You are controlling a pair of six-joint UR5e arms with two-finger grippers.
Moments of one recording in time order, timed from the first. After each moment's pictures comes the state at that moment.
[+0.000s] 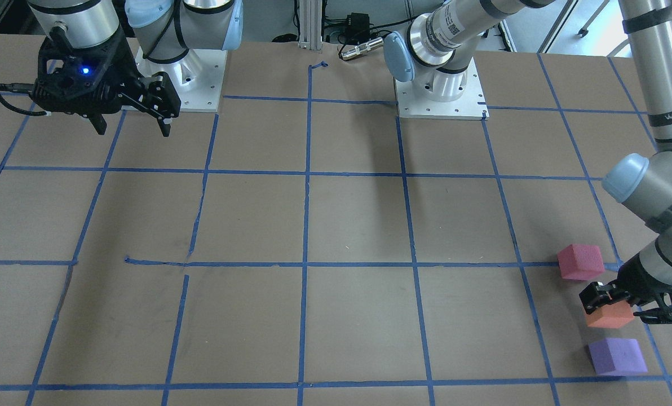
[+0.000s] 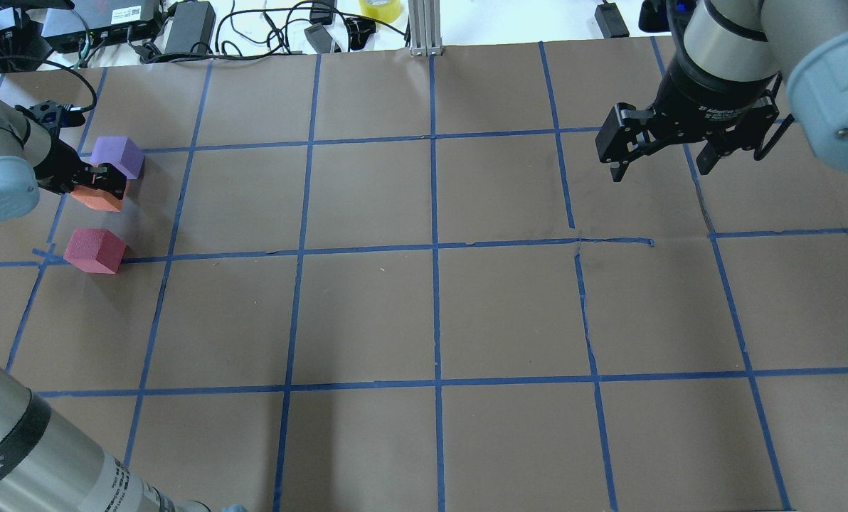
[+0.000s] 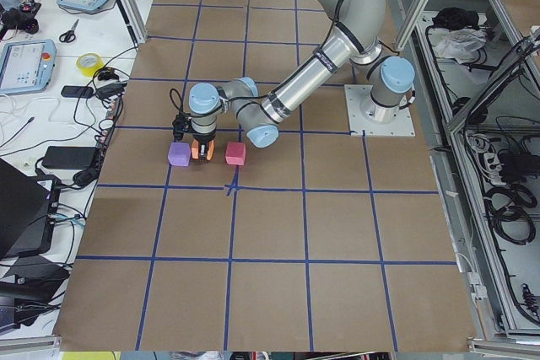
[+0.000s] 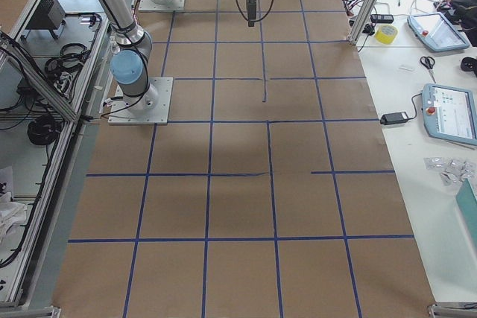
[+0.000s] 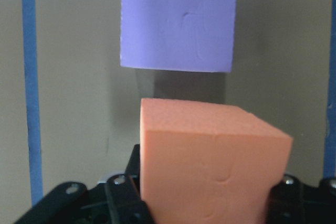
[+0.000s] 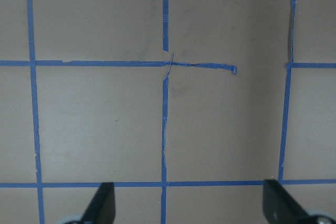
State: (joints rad) left arm -1.02 -2.15 -1.62 -0.83 1.48 0.53; right arm 1.57 -1.64 1.63 -1.59 -1.61 -0.02
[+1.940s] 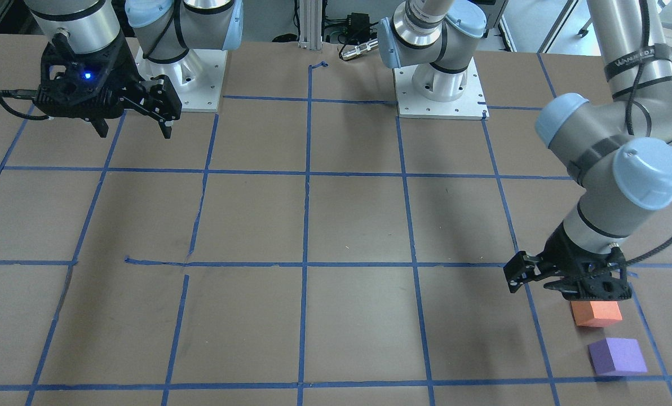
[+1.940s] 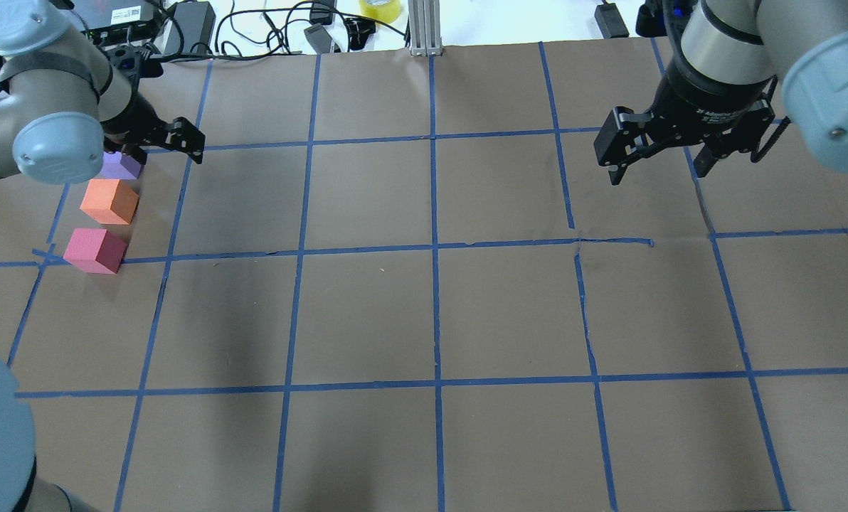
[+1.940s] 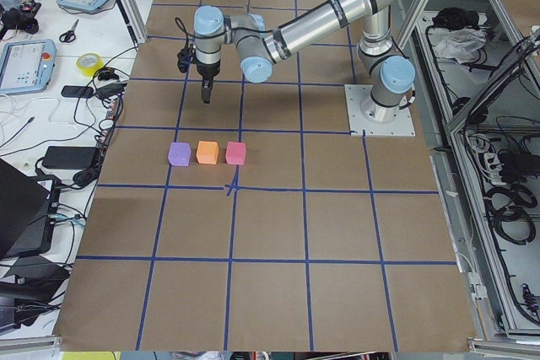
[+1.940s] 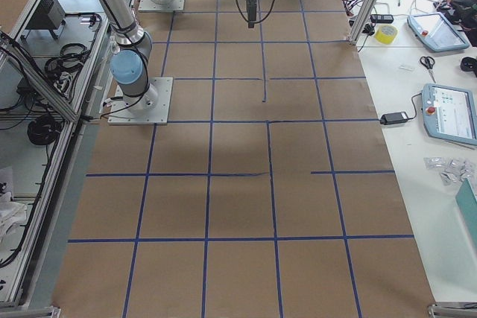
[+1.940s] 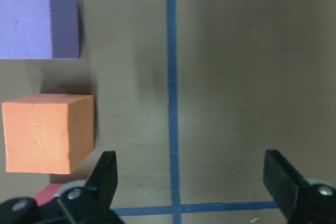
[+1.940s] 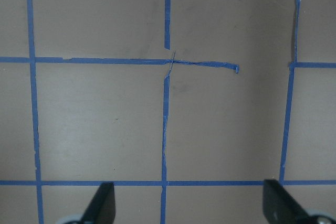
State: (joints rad) left arm -1.36 -1.91 -1.66 -0.98 1.56 0.22; right arm 1.57 -1.63 1.63 -1.59 -1.61 -0.03
